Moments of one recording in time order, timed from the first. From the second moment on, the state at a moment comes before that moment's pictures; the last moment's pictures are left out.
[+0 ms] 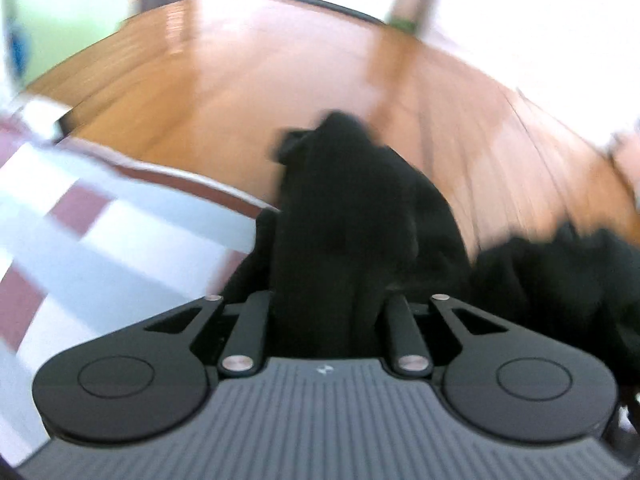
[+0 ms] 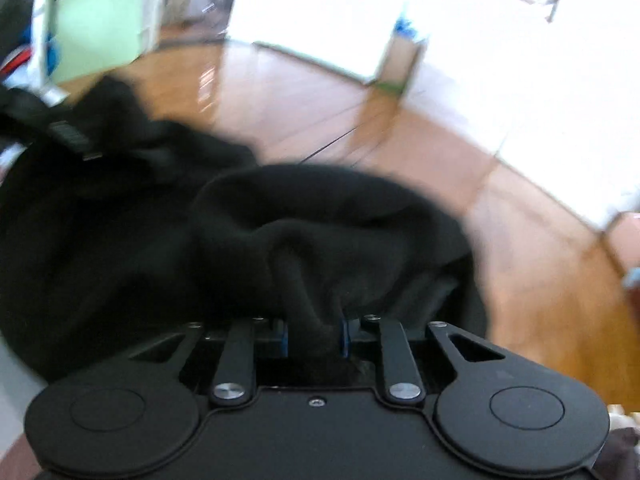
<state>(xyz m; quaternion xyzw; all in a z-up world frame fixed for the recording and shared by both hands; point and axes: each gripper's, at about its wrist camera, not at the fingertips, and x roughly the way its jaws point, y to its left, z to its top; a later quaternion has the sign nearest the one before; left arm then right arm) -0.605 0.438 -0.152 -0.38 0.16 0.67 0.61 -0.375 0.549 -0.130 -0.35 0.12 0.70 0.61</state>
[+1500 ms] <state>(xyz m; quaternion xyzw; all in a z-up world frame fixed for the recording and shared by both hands) -0.542 0.372 -0.092 -0.41 0.13 0.52 0.74 -0.251 0.477 -0.092 -0.26 0.51 0.66 0.48</state>
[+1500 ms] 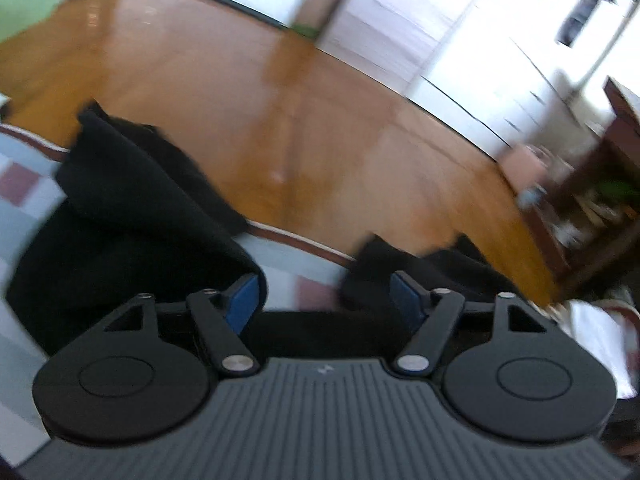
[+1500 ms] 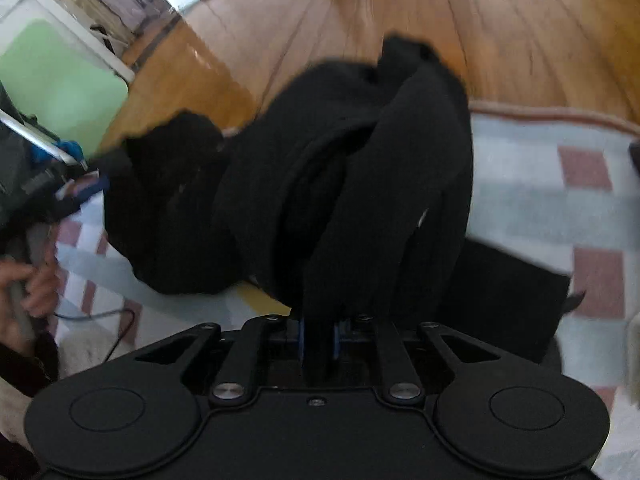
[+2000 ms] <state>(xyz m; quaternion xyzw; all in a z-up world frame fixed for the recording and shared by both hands) -0.606 0.354 -0.076 -0.42 -0.01 0.49 0.76 -0.334 0.468 -0.089 -0.17 0.56 0.77 0.24</state>
